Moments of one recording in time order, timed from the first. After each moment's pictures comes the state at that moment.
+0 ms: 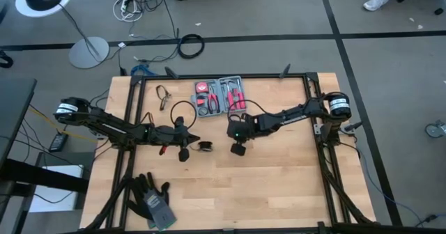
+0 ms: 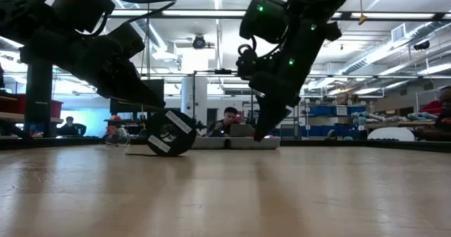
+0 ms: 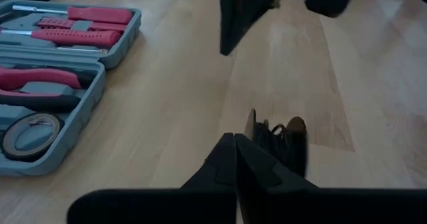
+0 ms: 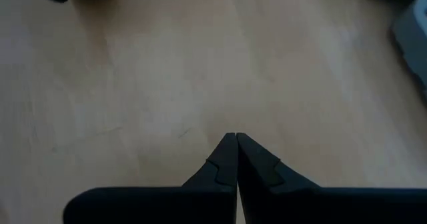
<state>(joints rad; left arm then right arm) -0.12 1.26 0.27 0.53 -0.26 -0.21 0.02 1.84 1.11 -0.36 0.21 0.27</state>
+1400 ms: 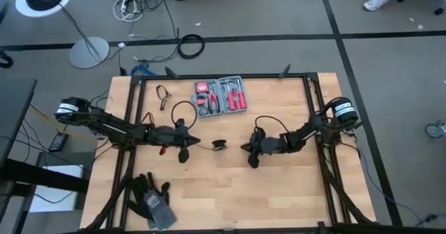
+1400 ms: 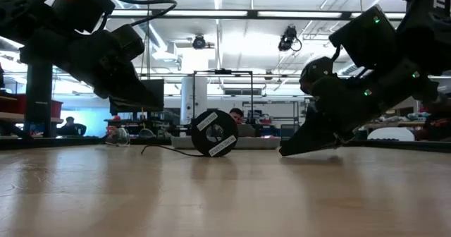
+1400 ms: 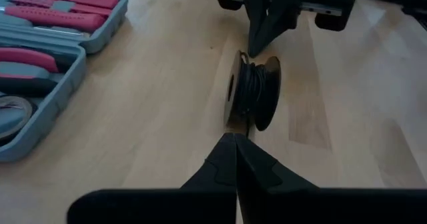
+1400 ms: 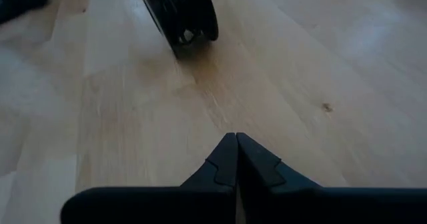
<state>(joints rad) -0.12 1.26 0.27 0.52 -0.21 -0.30 0.21 1.81 0.44 0.80 0.35 0.50</state>
